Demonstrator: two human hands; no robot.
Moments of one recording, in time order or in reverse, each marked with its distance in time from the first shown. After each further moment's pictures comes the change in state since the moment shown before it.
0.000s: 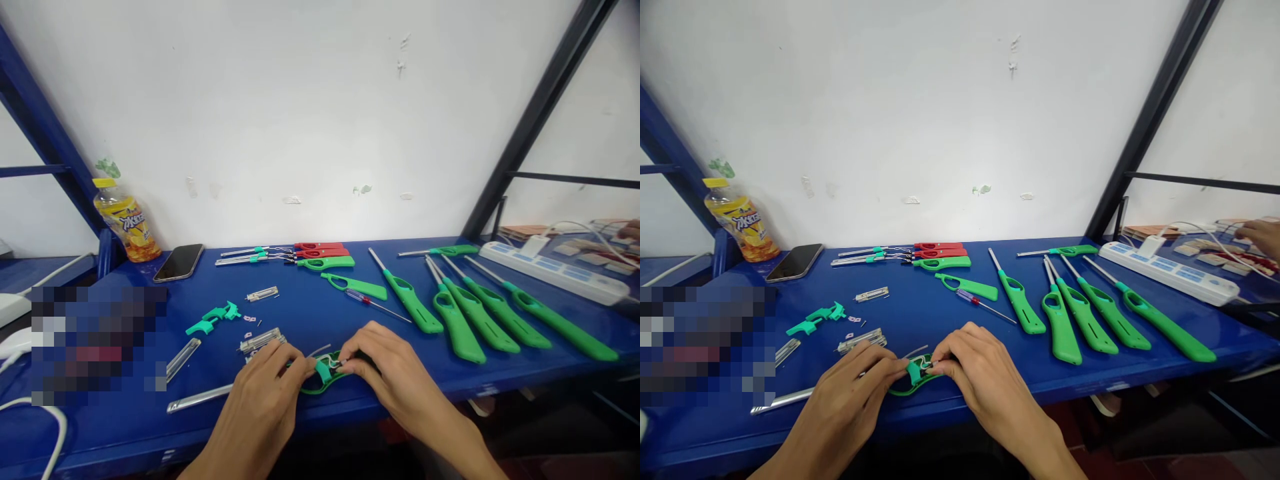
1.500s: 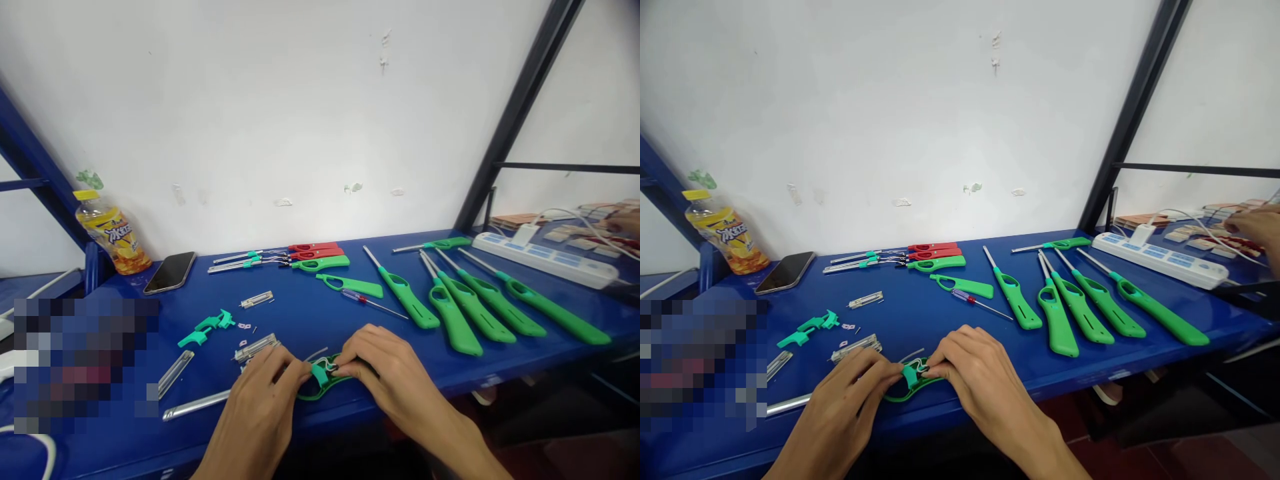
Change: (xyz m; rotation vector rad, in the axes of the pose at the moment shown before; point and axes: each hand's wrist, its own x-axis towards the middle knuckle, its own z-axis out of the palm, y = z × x) left_hand -0.002 -0.001 0.002 -0.002 -0.003 -0.022; right_hand -0.002 0.003 0.008 -0.047 0.097 -0.096
